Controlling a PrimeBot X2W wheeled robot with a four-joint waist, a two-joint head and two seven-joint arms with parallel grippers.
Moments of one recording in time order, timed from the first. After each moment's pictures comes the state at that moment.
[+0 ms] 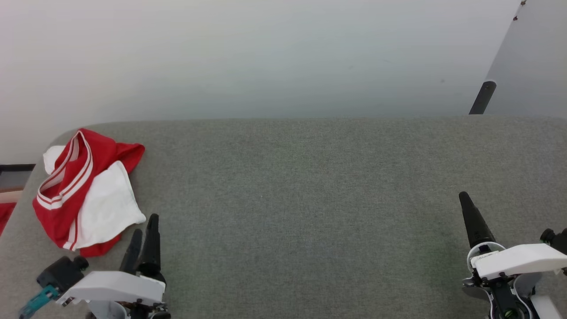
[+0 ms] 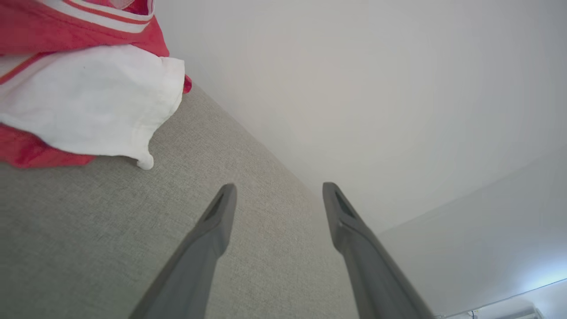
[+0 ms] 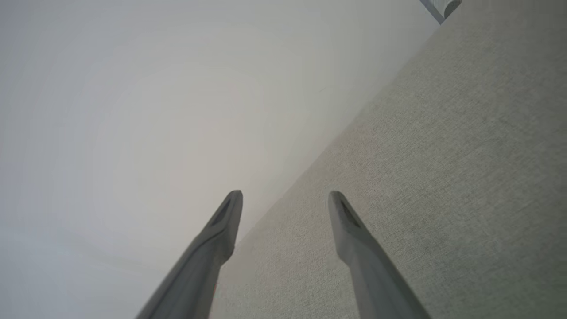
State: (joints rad) left arm -0.10 0.13 0.06 0.24 -0.98 -0.09 -0.06; right arm -0.22 -0.15 0.06 0.37 1.18 0.13 -0.05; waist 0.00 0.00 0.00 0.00
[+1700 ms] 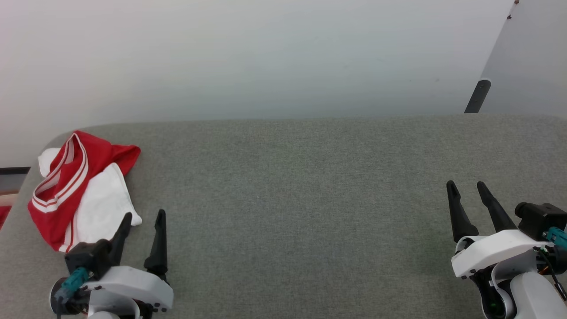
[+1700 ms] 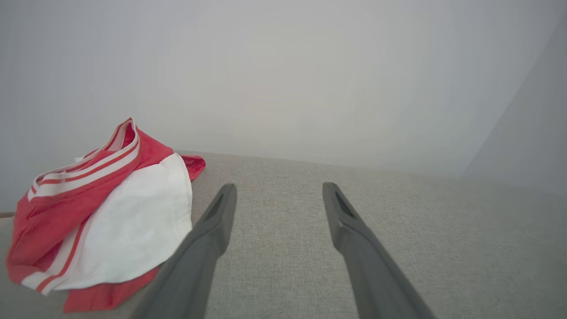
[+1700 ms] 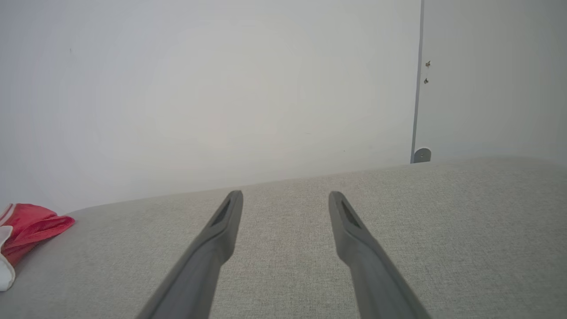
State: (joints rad) left arm -0.14 0.20 0.01 0.30 -0.36 -0.10 -0.20; right arm -0.30 -0.17 0.08 0.44 0.43 0.13 -0.19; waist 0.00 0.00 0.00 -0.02
